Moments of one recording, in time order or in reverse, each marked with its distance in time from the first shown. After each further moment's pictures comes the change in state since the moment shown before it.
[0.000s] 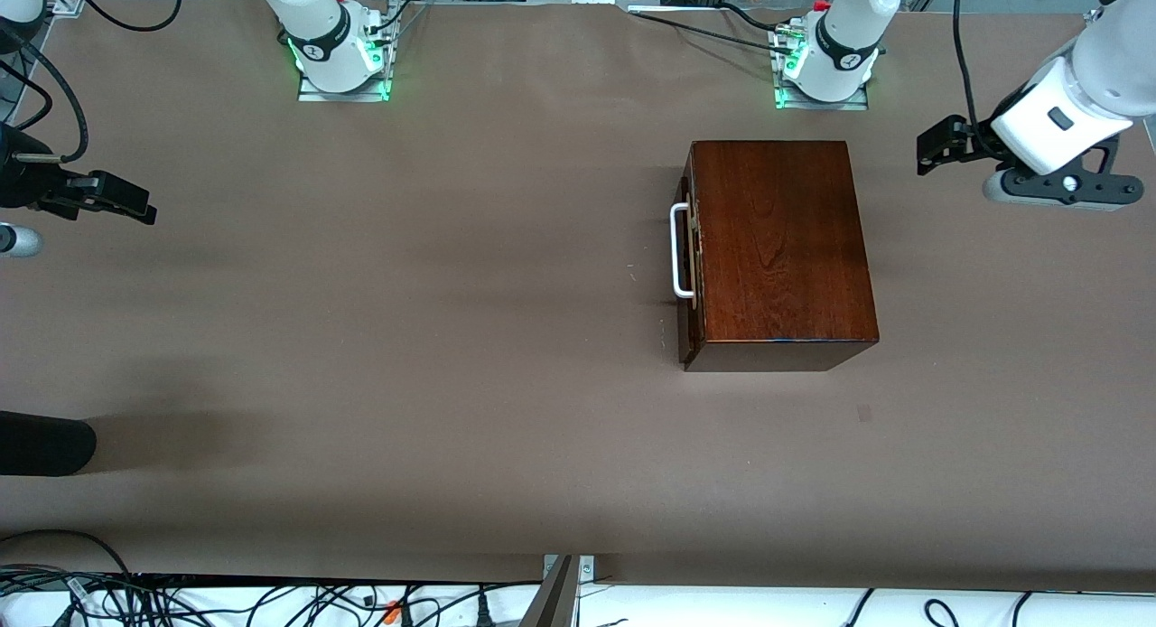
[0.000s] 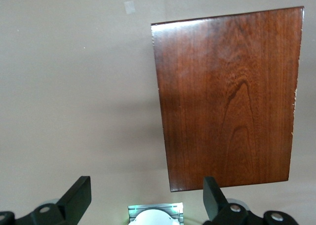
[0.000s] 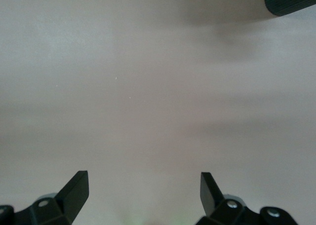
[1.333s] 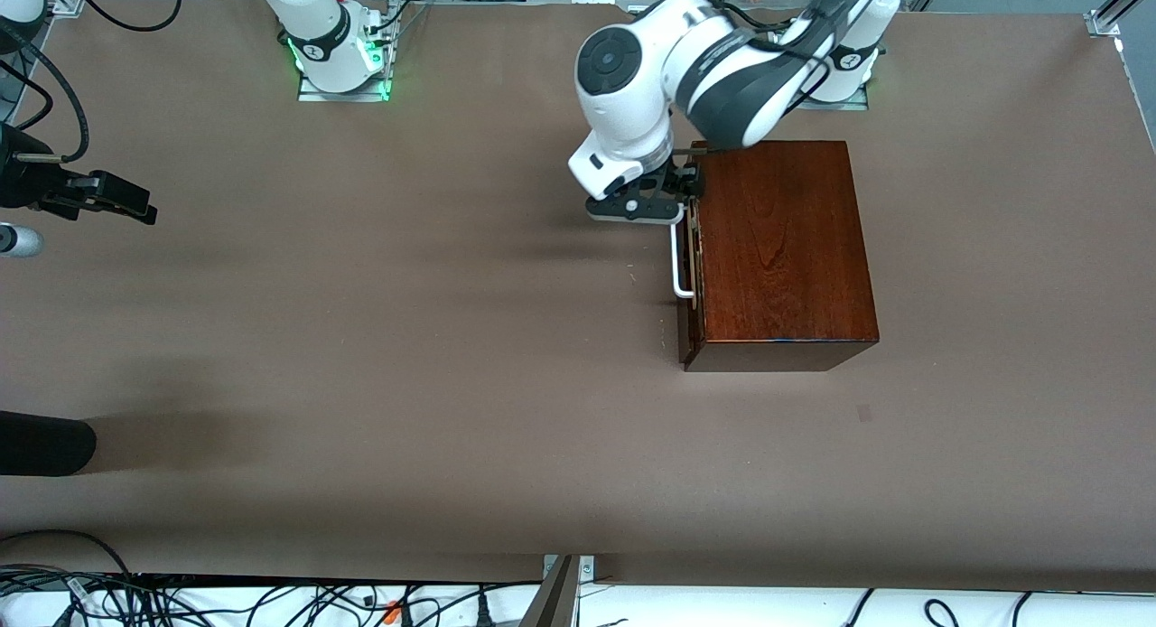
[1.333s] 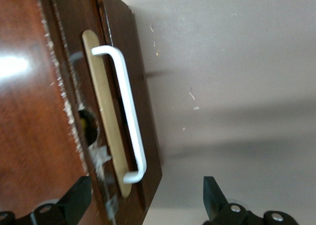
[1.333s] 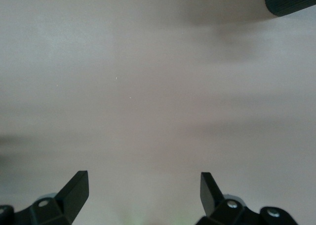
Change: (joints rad) left arm -0.307 0.448 -0.428 0.001 0.328 0.309 -0.771; right arm 0.001 0.000 0.001 0.000 0.000 0.000 0.000
